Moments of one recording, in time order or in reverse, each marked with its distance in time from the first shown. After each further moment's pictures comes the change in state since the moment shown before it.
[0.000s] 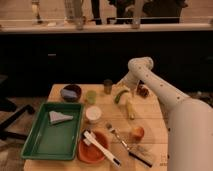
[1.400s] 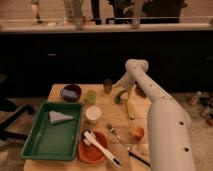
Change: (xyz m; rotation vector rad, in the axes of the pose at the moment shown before) arm 0.007 -0.008 0.057 0.008 -0.118 -0.039
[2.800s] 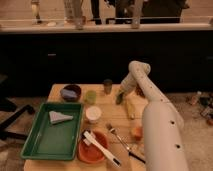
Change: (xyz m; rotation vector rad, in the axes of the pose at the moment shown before) arm -0.006 0.009 0.017 0.036 -0.097 0.026
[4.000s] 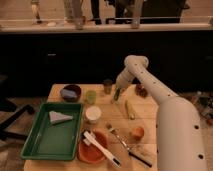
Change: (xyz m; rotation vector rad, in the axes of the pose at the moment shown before) arm -0.039 -0.052 -0.055 0.030 0.090 -0.136
